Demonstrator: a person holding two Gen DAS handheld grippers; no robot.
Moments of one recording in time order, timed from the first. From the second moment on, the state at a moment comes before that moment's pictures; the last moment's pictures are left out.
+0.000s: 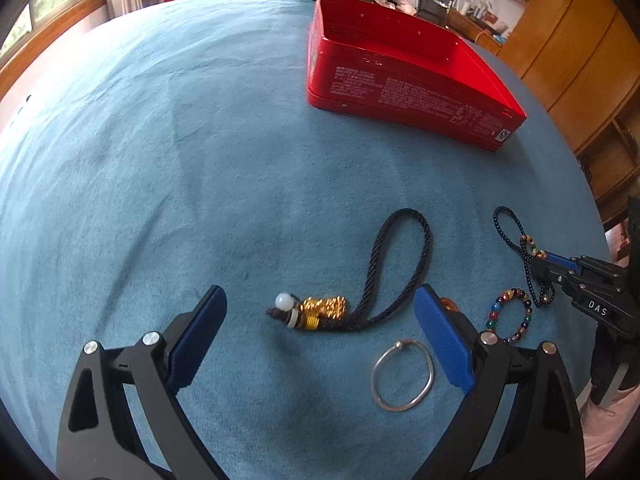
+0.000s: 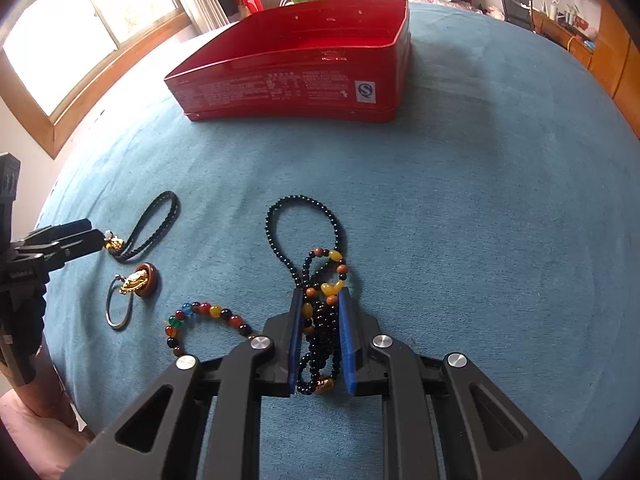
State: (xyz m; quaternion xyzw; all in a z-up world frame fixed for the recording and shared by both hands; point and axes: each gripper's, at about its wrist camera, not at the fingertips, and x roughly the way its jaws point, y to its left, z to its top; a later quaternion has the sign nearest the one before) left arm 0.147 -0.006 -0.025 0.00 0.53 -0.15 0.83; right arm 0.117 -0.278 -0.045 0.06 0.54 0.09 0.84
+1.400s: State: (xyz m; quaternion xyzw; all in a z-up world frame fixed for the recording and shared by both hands) left arm 0.146 -0.002 -0.035 0.04 0.55 -0.16 0.82; right arm 0.133 -0.296 -0.047 0.10 0.54 0.10 0.83
